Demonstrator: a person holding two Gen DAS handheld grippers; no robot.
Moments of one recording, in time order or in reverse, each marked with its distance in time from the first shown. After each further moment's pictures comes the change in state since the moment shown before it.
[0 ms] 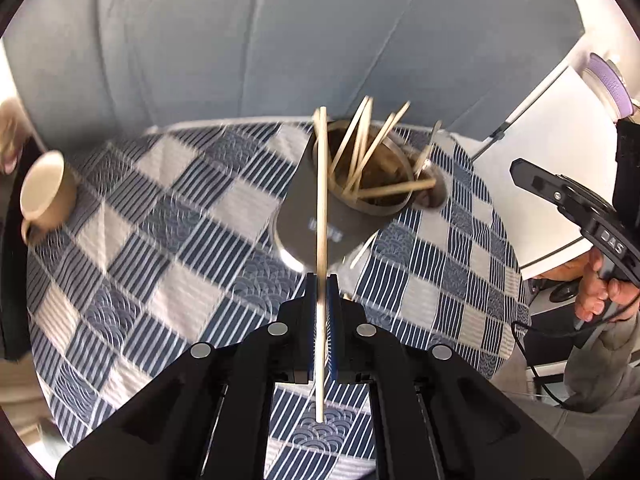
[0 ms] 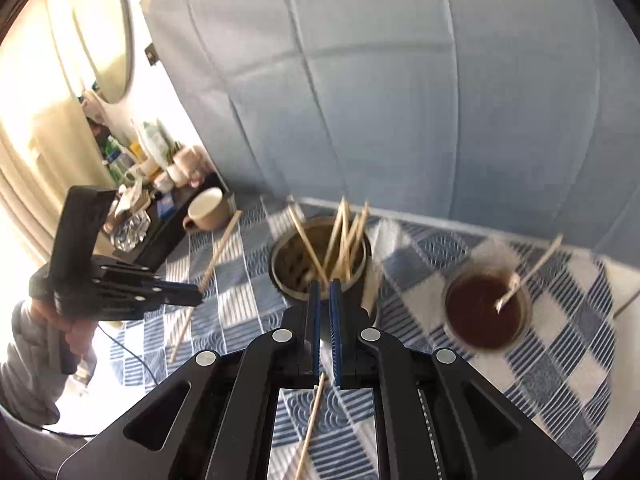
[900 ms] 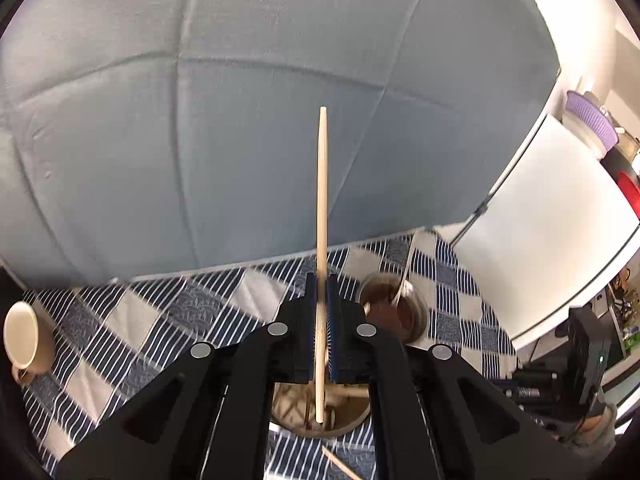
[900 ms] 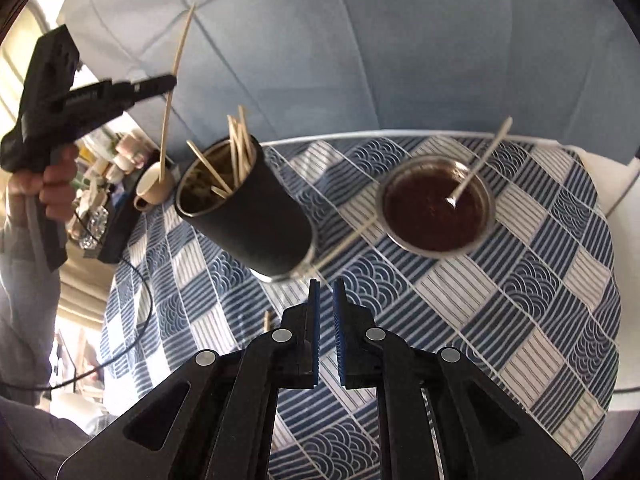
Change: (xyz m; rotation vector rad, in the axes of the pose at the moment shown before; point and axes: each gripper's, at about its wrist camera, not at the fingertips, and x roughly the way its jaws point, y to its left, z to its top) left arm 0.032 -0.041 0.119 0.090 -0.307 -0.054; right arm 0.020 -0.082 -0.083 0.256 0.199 -0.097
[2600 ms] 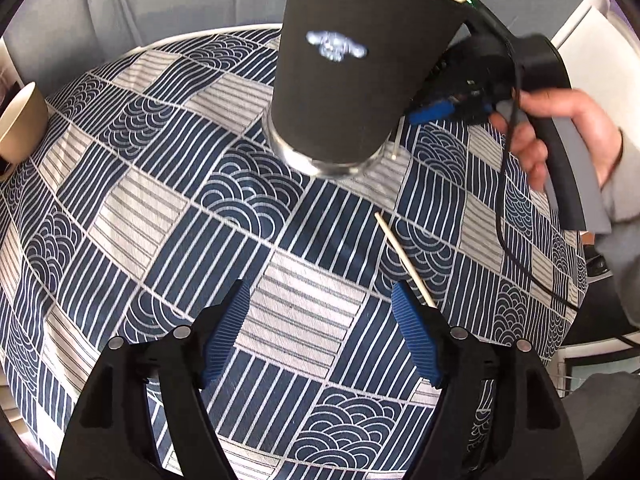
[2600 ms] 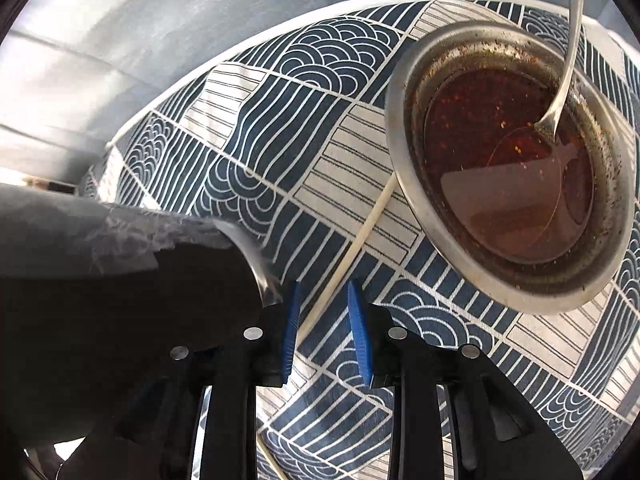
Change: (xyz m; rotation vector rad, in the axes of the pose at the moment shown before) left arm 0.033 0.010 -0.234 -0.062 0.409 0.154; right arm 0.221 -0.004 0.065 0.283 0.316 -0.147
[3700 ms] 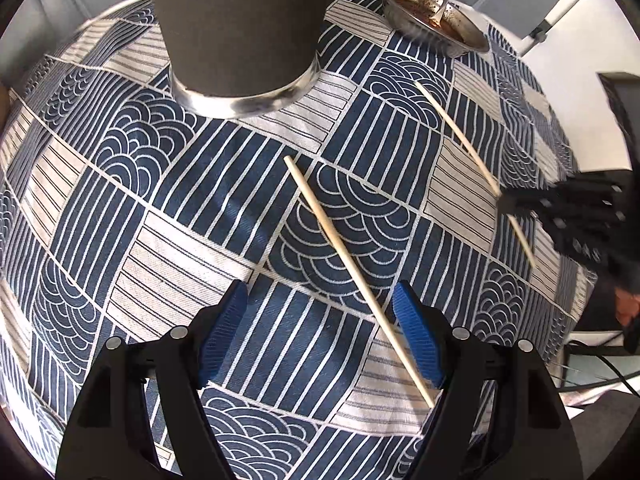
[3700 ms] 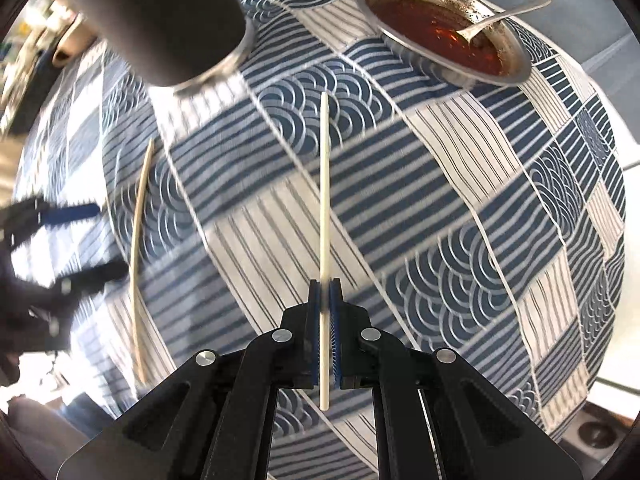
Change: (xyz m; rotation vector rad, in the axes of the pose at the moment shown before) left arm 0.059 -0.078 0.001 0.001 0.147 0.042; right arm -0.028 -0.022 -0.152 -0.444 0.044 -0.158
